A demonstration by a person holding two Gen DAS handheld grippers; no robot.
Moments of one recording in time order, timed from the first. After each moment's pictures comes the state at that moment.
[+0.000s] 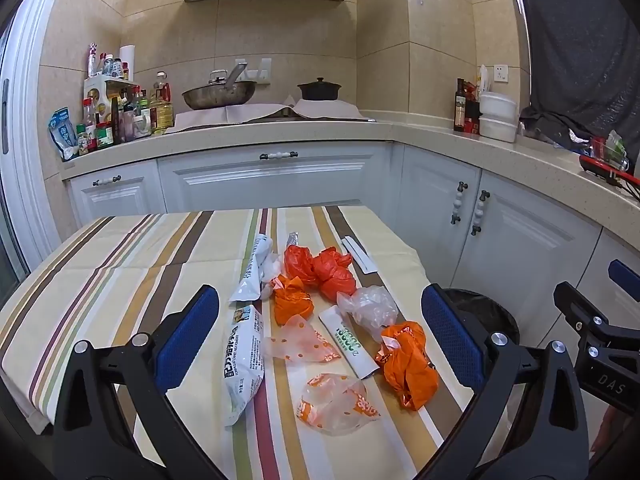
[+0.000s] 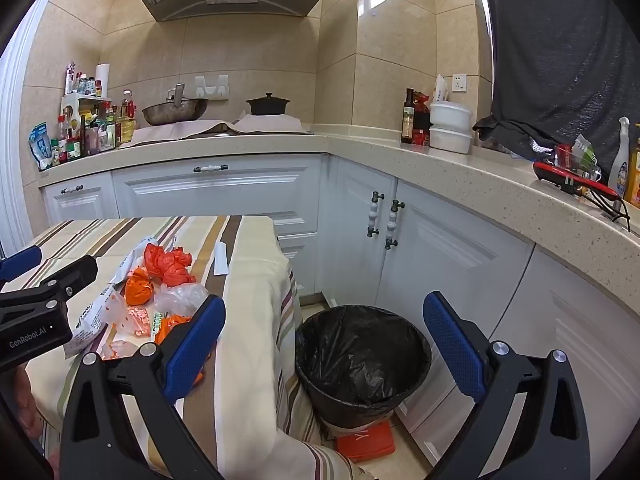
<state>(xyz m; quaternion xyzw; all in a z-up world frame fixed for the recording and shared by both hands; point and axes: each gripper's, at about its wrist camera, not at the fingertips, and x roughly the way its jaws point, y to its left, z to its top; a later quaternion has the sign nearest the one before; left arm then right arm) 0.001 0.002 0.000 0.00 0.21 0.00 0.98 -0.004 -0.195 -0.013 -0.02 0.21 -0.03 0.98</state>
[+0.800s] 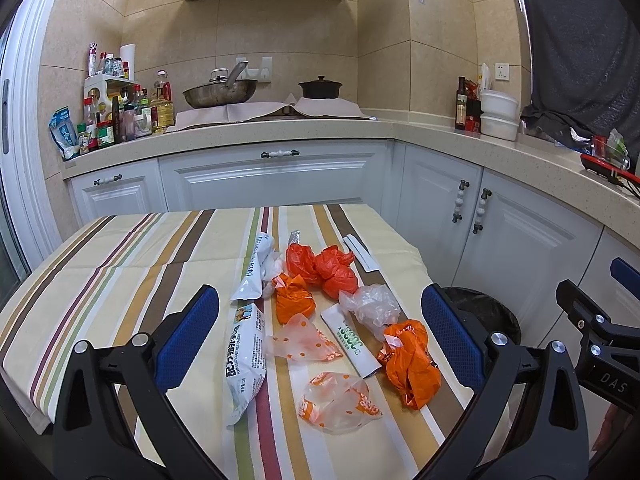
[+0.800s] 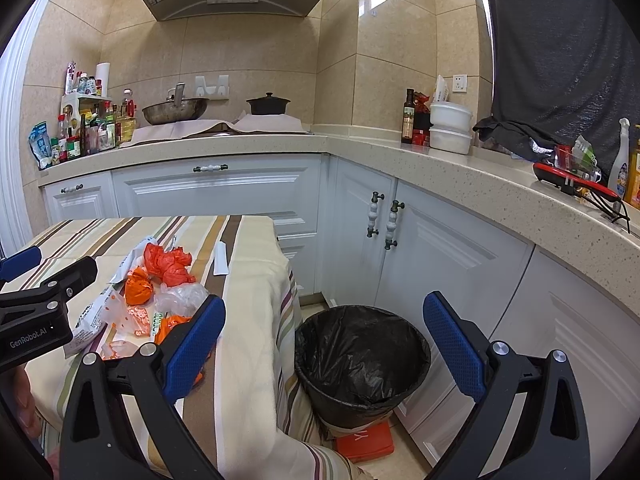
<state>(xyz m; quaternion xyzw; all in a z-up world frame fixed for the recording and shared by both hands) -0.001 0.005 -0.004 0.00 0.22 0.00 0.98 -0.004 -0.194 -0.011 -0.02 0.21 -0.03 0.98</state>
